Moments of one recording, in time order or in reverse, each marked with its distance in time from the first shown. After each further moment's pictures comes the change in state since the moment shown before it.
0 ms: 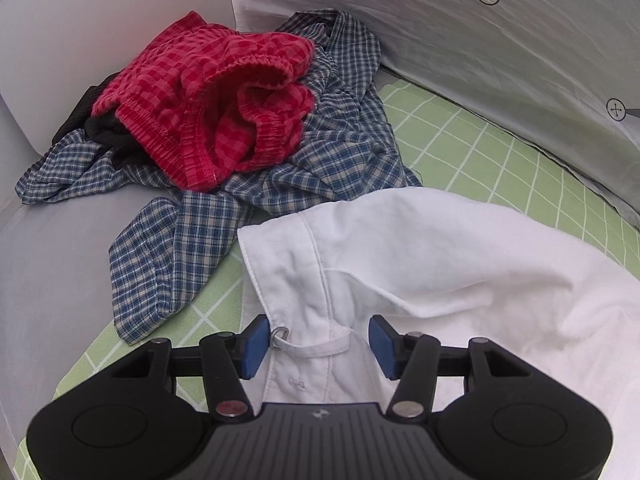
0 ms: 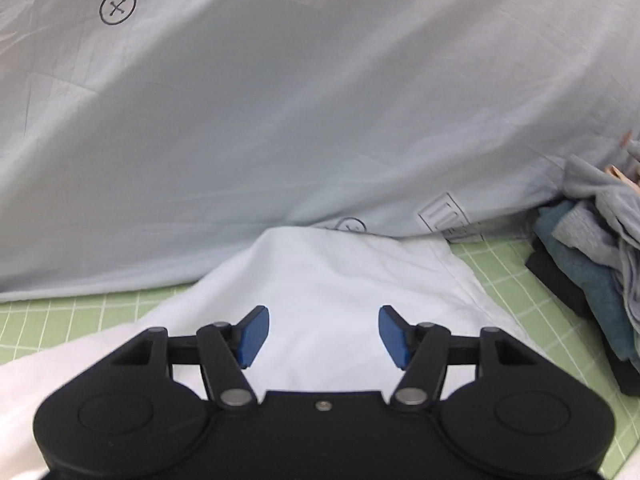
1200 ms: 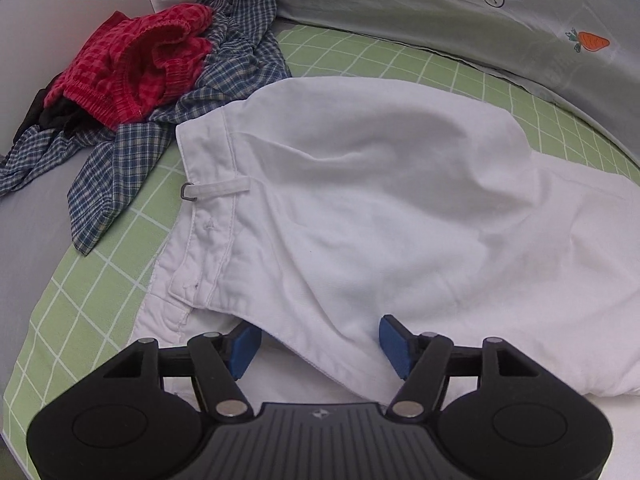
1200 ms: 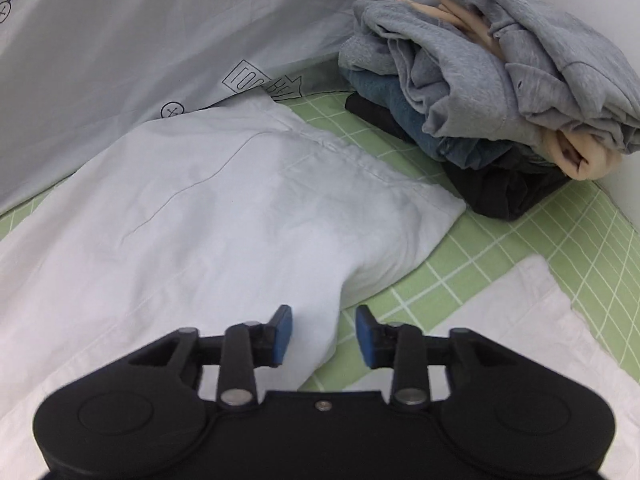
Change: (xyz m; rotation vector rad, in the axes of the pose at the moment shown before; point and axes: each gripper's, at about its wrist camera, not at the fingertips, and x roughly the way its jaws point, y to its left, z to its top) left arm -0.040 -0.039 -0.079 0.199 0.060 -0.084; right arm -0.063 -0.121 -0.112 0.190 0.193 -0.164
